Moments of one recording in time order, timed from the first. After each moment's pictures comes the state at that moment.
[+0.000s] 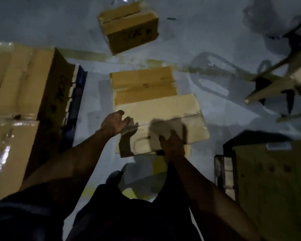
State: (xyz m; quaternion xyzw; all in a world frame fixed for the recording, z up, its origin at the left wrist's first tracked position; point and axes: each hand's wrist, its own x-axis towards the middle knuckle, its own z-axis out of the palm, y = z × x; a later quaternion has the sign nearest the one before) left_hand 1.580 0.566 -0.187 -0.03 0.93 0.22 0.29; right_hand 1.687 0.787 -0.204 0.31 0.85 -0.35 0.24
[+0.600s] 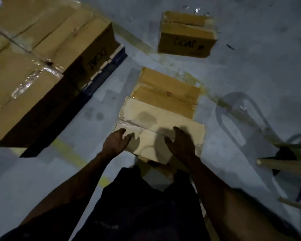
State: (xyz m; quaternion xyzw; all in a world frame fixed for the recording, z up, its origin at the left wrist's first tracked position) left_hand 1.683 0.652 -0.195 -0.29 0.85 0.36 0.24; right_hand 1.582 0.893 -0.174 -0.09 0.94 -0.16 0.30
